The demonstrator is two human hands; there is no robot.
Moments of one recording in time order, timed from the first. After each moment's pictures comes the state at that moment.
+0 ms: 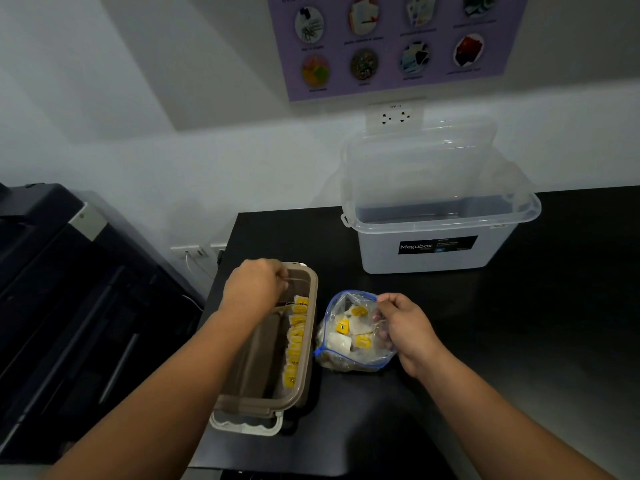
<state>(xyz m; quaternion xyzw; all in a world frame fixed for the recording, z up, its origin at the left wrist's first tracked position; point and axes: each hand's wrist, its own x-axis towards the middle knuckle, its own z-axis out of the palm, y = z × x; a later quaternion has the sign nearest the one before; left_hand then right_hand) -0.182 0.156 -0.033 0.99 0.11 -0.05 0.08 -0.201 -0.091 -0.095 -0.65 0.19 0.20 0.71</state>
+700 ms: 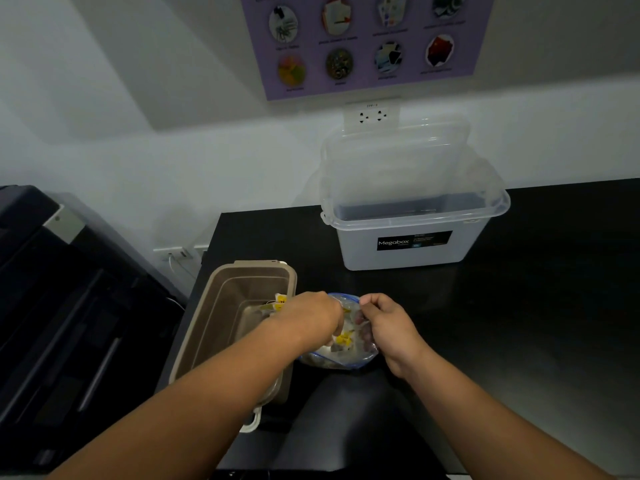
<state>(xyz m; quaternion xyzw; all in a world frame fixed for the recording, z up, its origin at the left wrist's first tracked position) -0.199 0.037 -0.030 0.94 -0.14 -0.31 -0.05 -0.211 -0.106 -0.099 -0.68 0.15 0.20 0.69</state>
